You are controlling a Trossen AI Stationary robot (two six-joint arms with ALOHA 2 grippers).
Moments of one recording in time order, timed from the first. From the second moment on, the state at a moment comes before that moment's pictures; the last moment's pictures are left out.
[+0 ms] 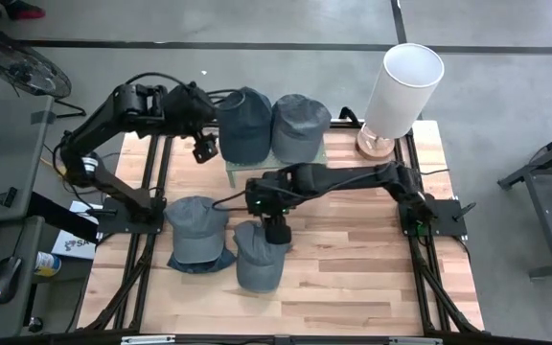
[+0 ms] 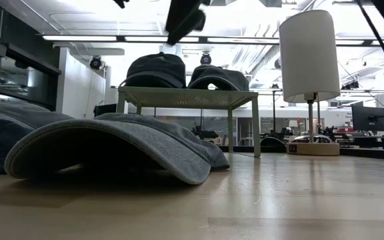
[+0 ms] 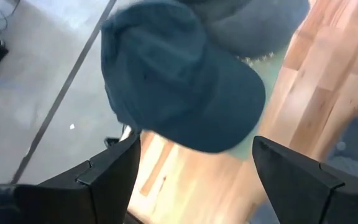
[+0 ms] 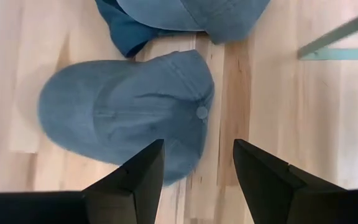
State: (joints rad) left arm 0.23 1.46 2.07 -1.57 -0.40 -0.07; right arm 0.09 2.15 2.24 -1.21 -0.01 0.04
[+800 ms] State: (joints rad) left arm -0.12 1.22 1.69 -1.57 -0.57 -0.62; right arm 0.09 2.41 2.24 -1.07 0.06 -0.04
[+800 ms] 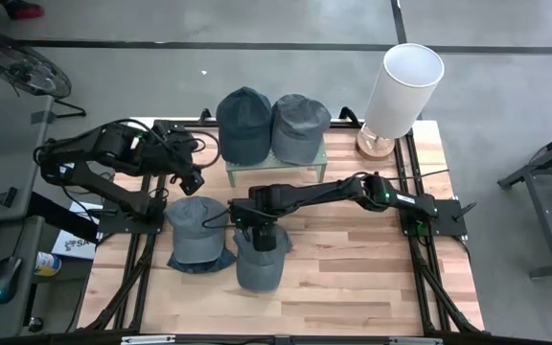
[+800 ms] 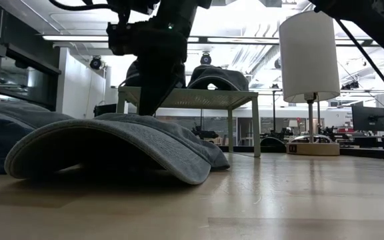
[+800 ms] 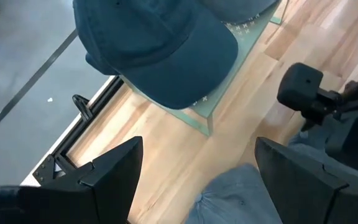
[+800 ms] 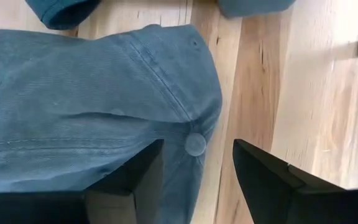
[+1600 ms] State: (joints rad) left arm -0.12 1.21 1.67 -1.57 -0.61 -0.63; right arm 0.07 2.49 2.24 -1.06 0.03 -0.06
